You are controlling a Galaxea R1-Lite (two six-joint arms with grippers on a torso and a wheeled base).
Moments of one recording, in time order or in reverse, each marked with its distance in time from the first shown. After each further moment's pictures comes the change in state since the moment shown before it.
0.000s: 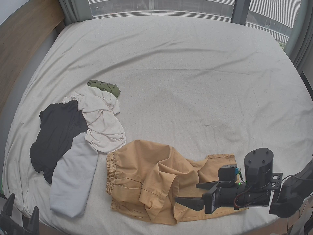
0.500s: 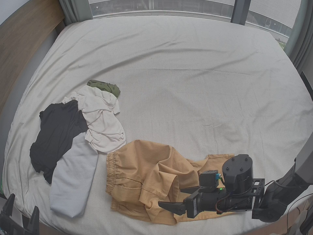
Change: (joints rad) left arm 0.000 0.000 0.000 0.000 0.001 0.000; right arm 0.059 0.145 -0.079 -0.058 0.001 0.020
